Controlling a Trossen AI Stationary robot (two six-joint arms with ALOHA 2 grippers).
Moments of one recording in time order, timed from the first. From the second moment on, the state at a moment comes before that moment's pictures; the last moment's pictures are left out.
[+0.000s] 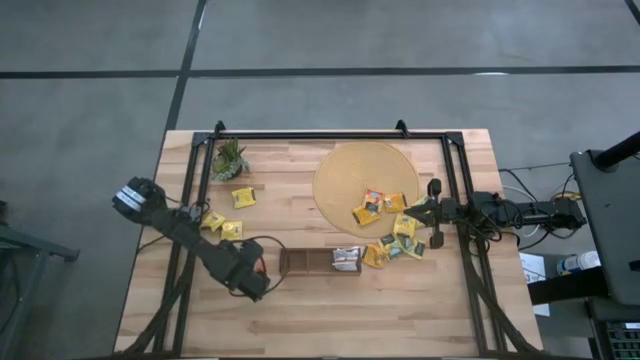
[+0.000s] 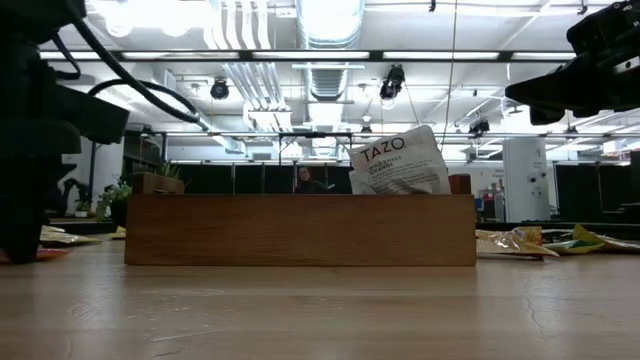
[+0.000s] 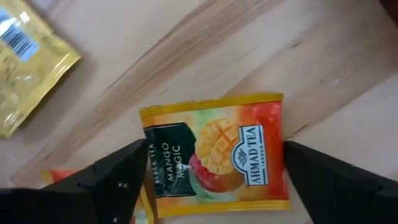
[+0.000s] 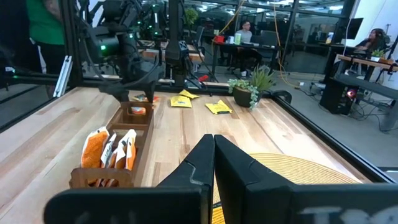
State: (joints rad) left arm -0.60 1.69 0.88 -0.85 -0.17 -1.50; right arm 0.07 0.05 0.02 0.00 0.13 -0.05
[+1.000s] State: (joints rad) left arm -0.59 1.69 1.20 -1.10 -0.51 -1.18; right arm 0.07 0.05 0.02 0.00 0.13 -0.05
